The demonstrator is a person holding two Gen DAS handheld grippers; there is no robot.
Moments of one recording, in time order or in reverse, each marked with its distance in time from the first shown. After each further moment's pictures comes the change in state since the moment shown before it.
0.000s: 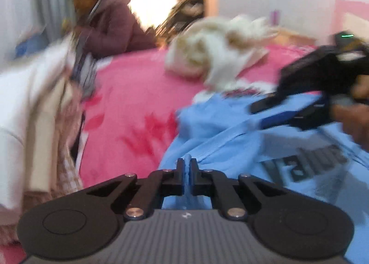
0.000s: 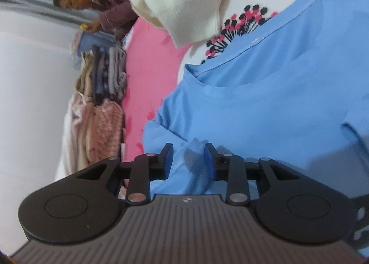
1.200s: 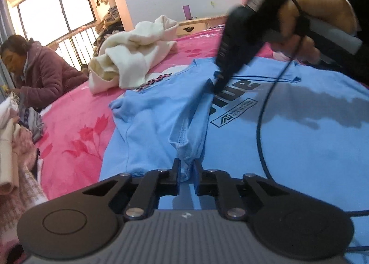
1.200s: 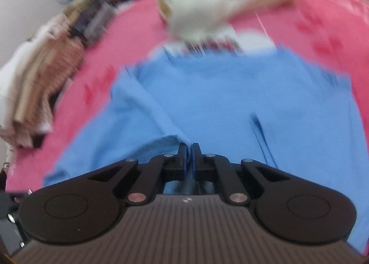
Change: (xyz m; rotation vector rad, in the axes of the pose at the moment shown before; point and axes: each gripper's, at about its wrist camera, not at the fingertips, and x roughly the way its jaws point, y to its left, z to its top) left arm -0.036 -0.066 -0.082 0.391 -0.072 -0.168; right arm -0.055 0.017 -0.077 -0.511 -0.050 -0.465
